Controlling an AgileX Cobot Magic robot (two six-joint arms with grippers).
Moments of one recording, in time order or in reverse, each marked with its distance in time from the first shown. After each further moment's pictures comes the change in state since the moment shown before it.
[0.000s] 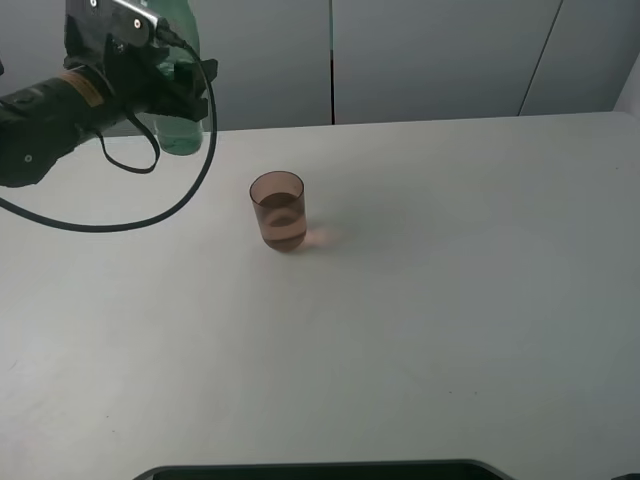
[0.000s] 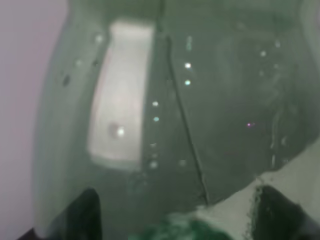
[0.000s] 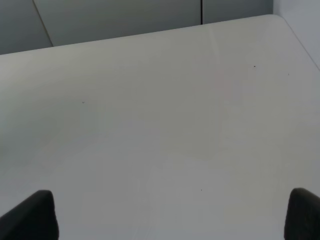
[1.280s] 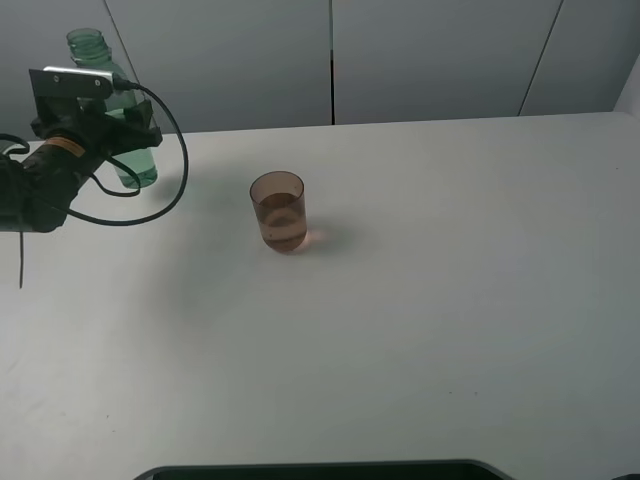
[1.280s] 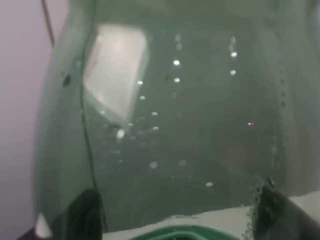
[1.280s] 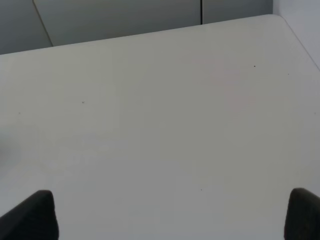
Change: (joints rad) left arm 0.179 0.342 -0.057 -0.209 -0.283 0.004; right arm 0.000 0.000 0.000 0.000 0.000 0.000
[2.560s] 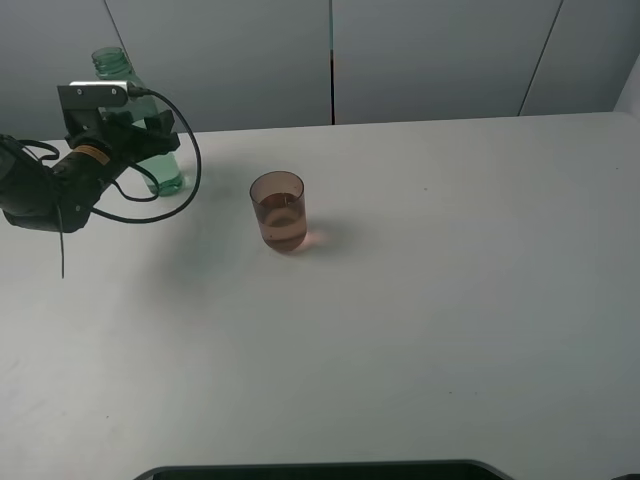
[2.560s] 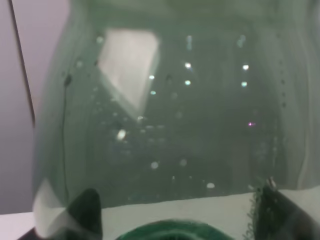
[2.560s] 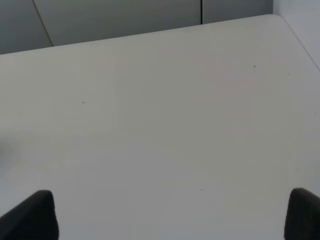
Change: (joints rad) left arm 0.000 0.109 -0.103 0.059 0.021 -0.159; right arm 0.000 0.000 0.000 0.000 0.000 0.000
